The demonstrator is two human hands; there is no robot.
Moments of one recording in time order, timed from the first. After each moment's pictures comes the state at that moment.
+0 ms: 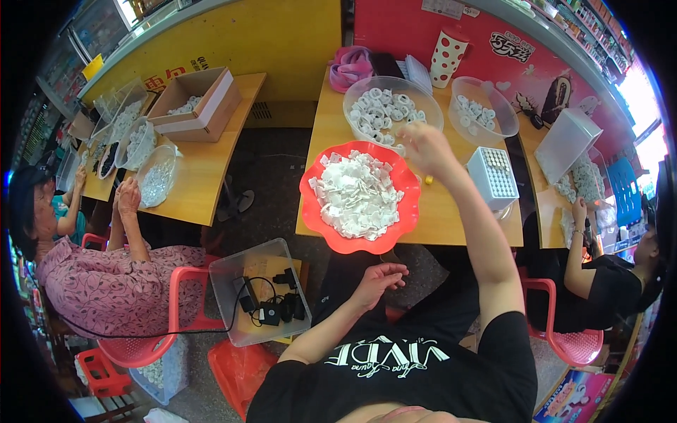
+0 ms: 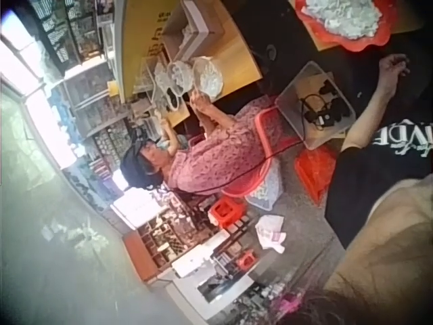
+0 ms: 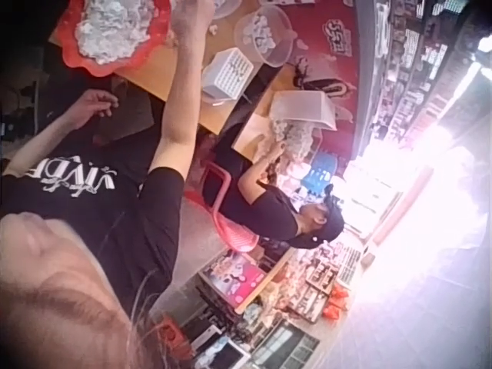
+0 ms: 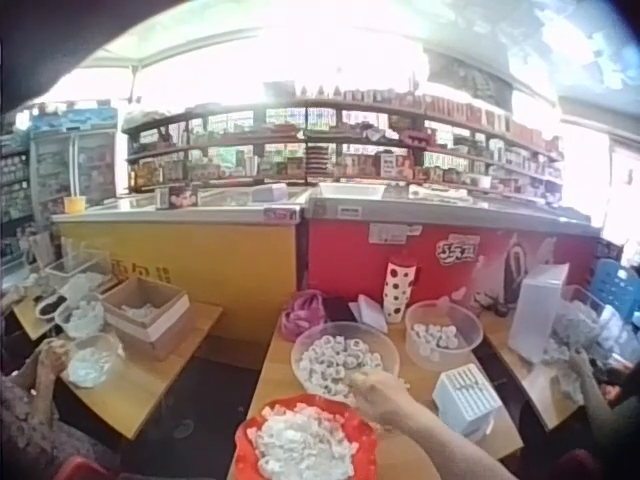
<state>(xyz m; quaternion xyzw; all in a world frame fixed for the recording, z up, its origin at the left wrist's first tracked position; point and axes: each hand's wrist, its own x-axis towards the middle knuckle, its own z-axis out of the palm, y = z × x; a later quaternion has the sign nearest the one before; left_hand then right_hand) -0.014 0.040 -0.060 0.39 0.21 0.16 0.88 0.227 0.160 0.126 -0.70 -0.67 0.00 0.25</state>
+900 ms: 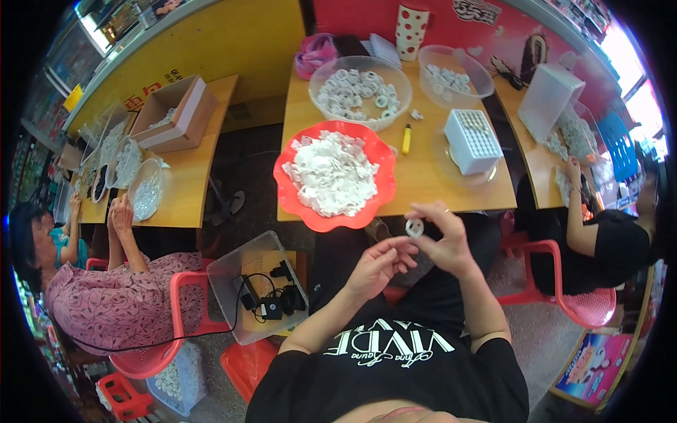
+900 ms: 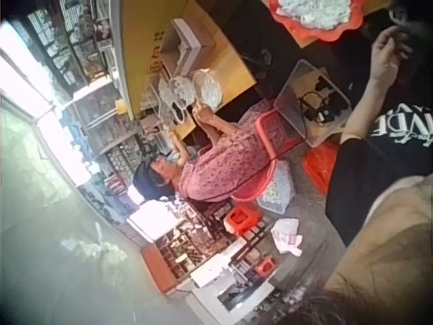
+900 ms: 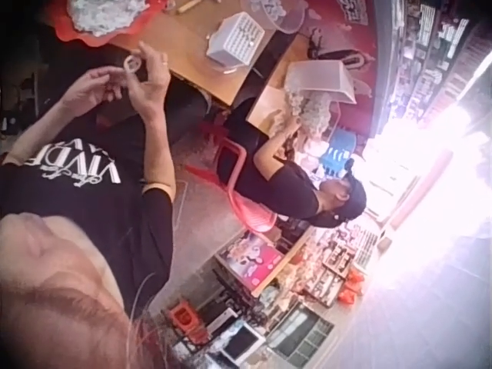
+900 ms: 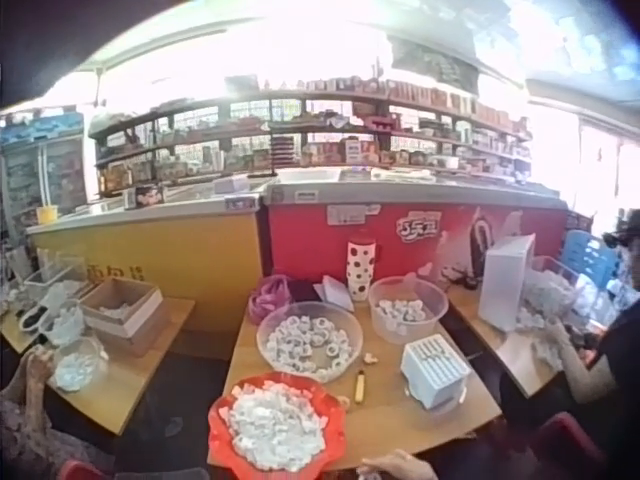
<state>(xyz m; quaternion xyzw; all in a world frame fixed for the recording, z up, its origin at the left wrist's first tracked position) -0.010 0.026 -0.001 0.24 0.02 0.19 0.95 0.151 -0.044 0.096 -0.63 -0.58 0.14 0.50</state>
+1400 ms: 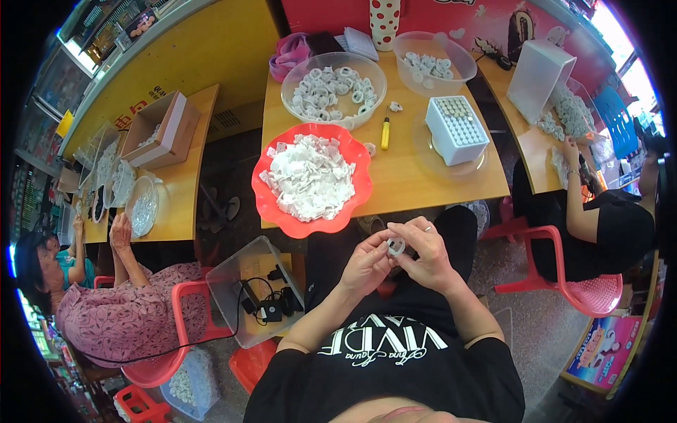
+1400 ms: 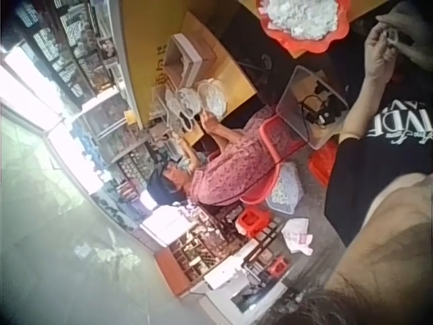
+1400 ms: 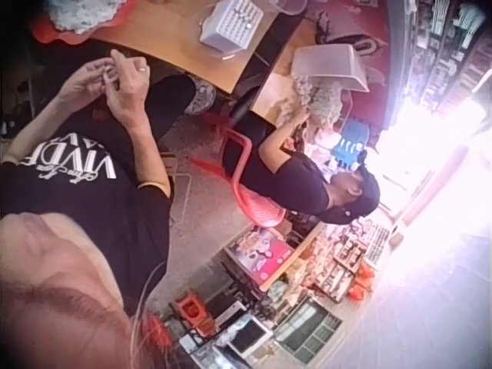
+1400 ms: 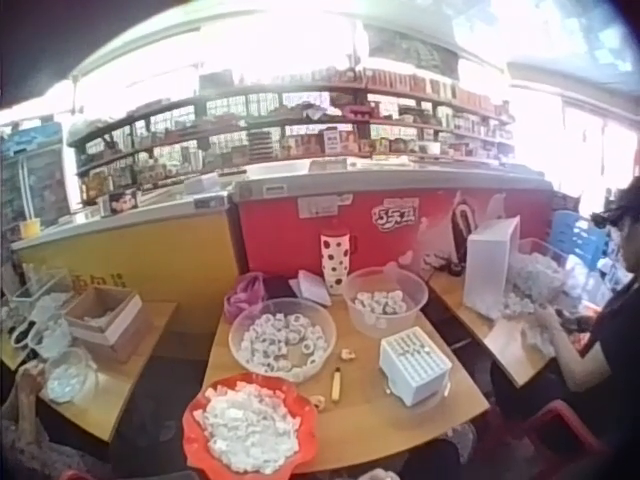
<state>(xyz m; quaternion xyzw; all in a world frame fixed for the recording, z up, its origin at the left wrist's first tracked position) 0.016 0.018 0.000 0.19 0.03 0.17 0.97 0.145 -0.072 0.082 -0.65 -0.61 0.06 0.44</state>
